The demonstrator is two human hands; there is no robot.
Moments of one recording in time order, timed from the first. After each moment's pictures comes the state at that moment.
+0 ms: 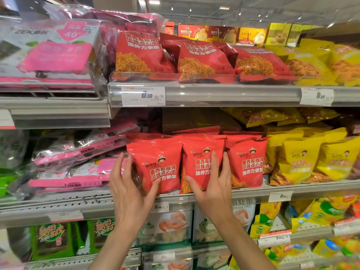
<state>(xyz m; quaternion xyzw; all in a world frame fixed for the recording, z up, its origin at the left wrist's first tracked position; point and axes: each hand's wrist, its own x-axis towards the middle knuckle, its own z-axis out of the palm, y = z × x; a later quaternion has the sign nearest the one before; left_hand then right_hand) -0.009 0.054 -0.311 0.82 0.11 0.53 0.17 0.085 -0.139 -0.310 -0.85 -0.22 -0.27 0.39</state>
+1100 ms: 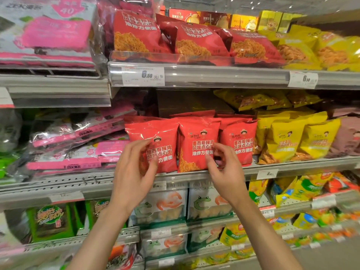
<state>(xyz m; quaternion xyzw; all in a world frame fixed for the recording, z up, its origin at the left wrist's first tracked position) -0.043 0.043 -0.269 0.86 0.02 0.41 0.30 0.061 -0.187 -0.275 -0.83 -0.21 -0.17 0.49</state>
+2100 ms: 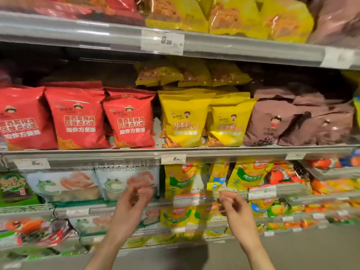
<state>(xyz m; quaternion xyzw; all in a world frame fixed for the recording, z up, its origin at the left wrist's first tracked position) 0.033 -0.294 -0.386 0.72 0.23 0.18 0.63 0.140 -0.562 -0.395 -0.78 0.00 0.05 0.62</state>
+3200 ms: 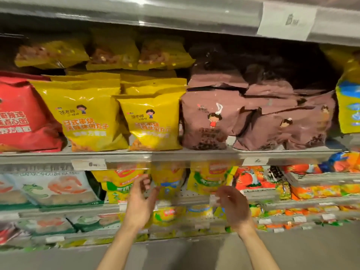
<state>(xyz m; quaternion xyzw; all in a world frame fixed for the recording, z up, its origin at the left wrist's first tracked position) 0.231 -0.480 -0.457 0.75 0.28 0.22 0.56 0.330 -0.732 -0.449 -0.80 -0.01 0.08 0.59</state>
